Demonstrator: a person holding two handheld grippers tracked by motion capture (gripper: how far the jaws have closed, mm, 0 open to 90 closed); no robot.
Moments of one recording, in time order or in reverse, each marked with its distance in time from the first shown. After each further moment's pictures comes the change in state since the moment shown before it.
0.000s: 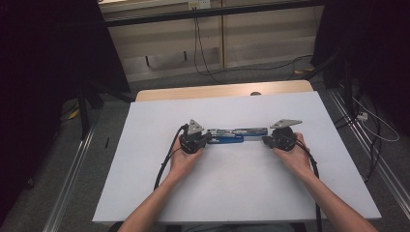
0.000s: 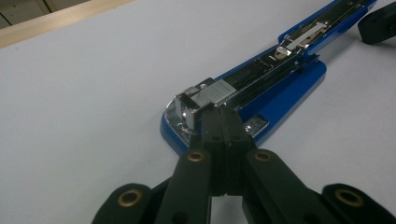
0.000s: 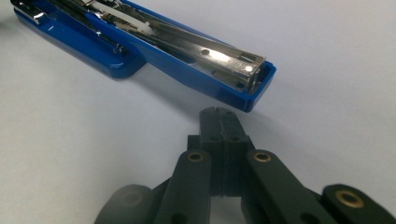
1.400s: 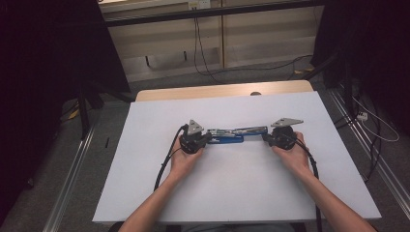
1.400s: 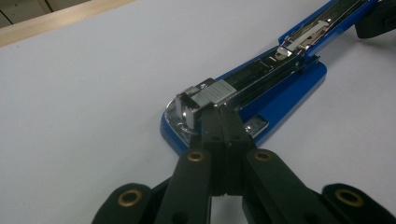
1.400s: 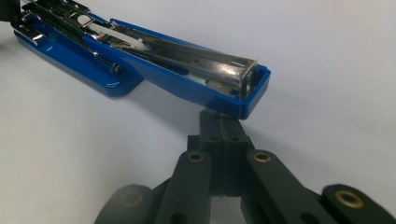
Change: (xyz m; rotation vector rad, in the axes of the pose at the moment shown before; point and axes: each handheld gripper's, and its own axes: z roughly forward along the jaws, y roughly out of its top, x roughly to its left) left arm 0.001 -0.001 0.000 -0.005 -0.004 -0.007; right arm -0.002 0.002 0.002 -0.053 -0.008 0.016
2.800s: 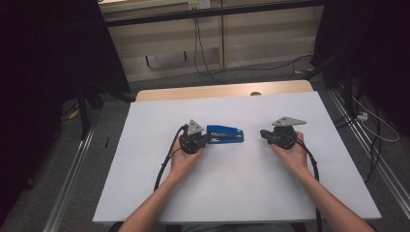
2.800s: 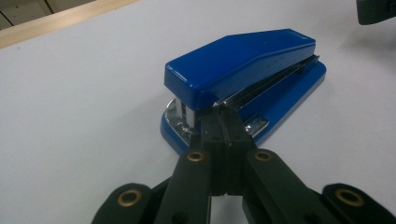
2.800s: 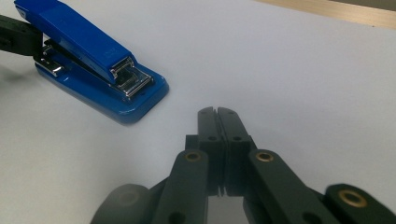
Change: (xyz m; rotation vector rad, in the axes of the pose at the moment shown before) left arm 0.000 -0.001 0.000 -0.003 0.002 0.006; right arm 0.002 0.003 -0.003 -0.100 0.010 0.017
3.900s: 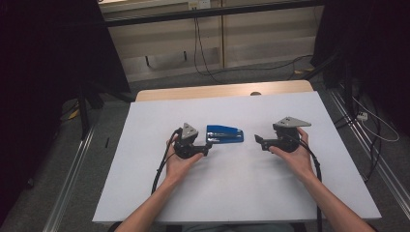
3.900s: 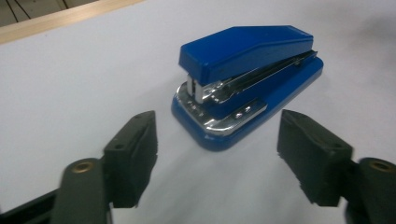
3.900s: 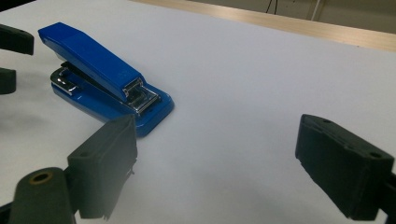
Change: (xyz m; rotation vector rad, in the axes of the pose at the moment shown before) left arm -0.001 -0.009 -0.023 -0.005 0.048 -0.060; right arm 0.004 0.002 -0.012 -0.073 -0.006 0.013
